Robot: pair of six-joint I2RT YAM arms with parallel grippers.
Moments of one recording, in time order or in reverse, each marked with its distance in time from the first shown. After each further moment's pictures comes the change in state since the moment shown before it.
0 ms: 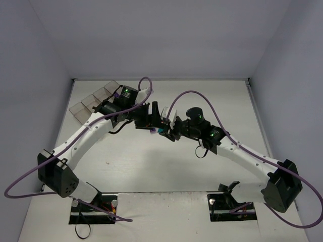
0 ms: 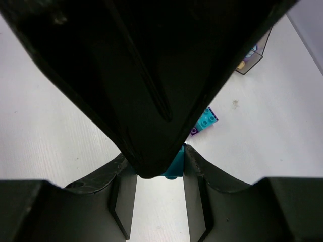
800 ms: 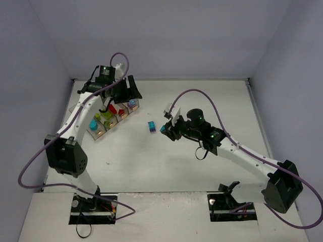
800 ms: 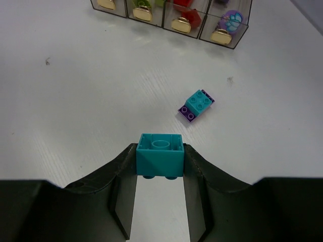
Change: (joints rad) left arm 0.319 0.253 0.282 -0.002 -0.209 0.120; right arm -0.003 -0.010 -0.035 0.024 0.130 0.179
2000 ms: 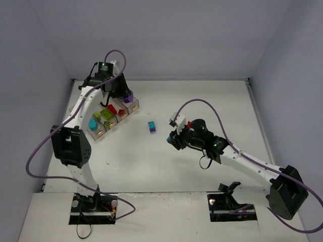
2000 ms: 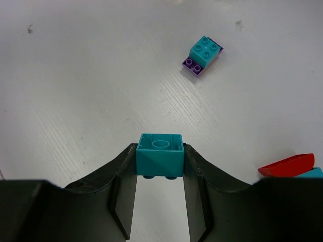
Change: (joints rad) left arm 0.036 0.072 0.064 -0.001 -0.084 0.032; right arm 0.000 -0.086 -0.179 0.013 0.061 0.071
